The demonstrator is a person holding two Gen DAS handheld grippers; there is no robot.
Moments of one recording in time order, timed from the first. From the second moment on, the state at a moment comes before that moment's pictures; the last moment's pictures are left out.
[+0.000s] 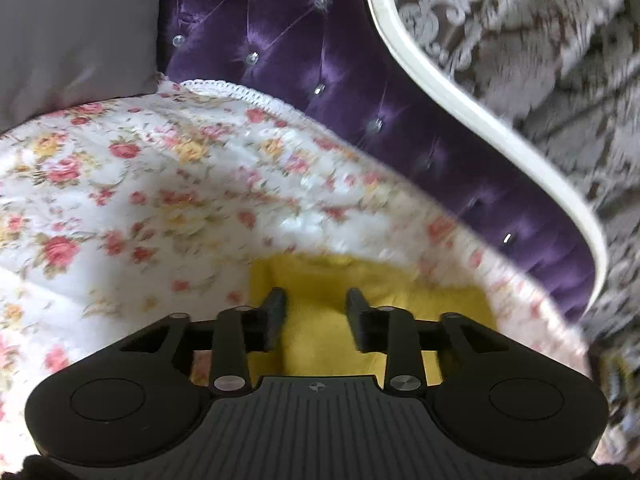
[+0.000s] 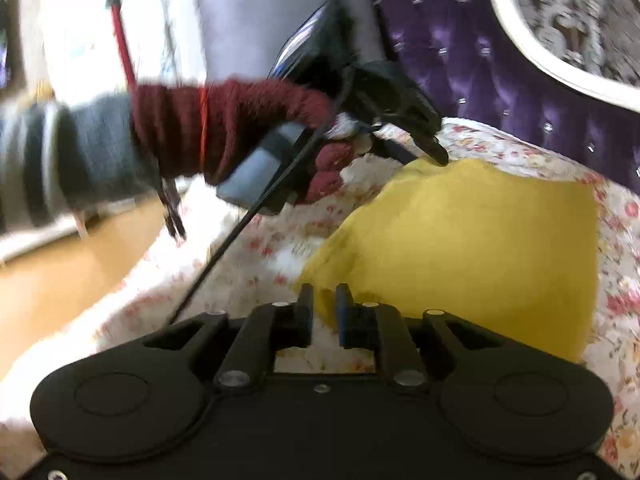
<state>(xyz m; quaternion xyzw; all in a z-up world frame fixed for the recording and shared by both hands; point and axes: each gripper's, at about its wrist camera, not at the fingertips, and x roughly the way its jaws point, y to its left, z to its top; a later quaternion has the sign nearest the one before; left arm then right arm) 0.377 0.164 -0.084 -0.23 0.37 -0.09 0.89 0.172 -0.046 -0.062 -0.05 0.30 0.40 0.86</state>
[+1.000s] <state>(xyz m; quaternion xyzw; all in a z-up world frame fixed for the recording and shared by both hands) 0.220 0.105 -0.092 -0.17 0.41 -0.12 0.89 0.147 -0.139 -0.071 -0.08 0.34 0.23 0.91</state>
